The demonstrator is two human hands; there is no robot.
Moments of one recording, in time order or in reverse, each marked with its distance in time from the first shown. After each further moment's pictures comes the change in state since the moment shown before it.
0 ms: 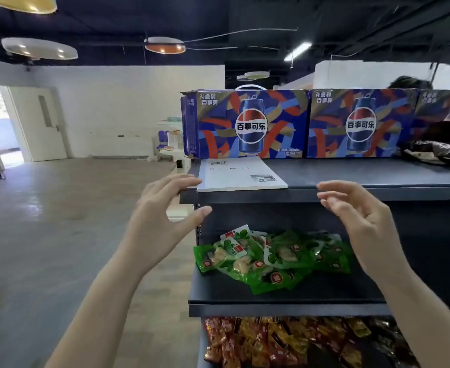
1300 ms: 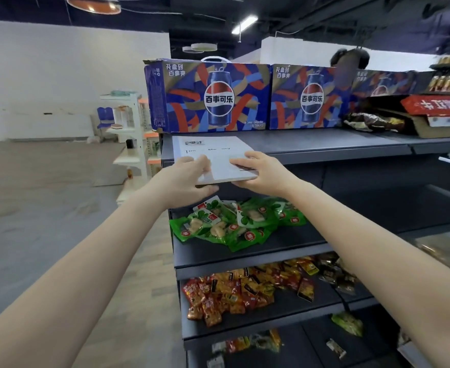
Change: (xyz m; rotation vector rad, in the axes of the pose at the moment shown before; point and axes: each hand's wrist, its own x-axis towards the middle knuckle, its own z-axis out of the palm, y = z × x) left_hand 0.042 -0.038 0.034 0.287 -0.687 0.053; right_hand 0.041 0.022 0.074 -0.874 -0.497 0.100
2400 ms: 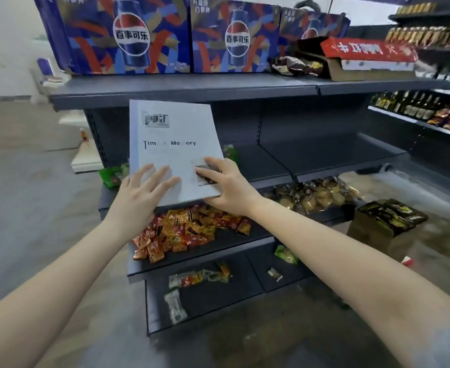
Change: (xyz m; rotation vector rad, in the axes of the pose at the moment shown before) left_hand -0.085 0.123 0.158 0.342 0.344 0.295; right_hand -0.199 0.101 0.034 0.040 0.094 -0.135
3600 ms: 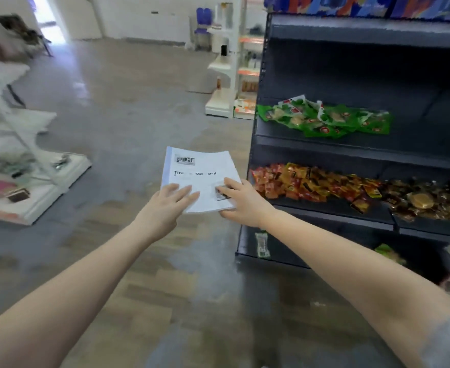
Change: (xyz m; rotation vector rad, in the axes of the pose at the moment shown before) left_hand -0.363 -0.030 -0.109 0.035 -0.406 -0.395; right_hand -0.074 -0.270 0.180 0.155 -0.500 -0.273
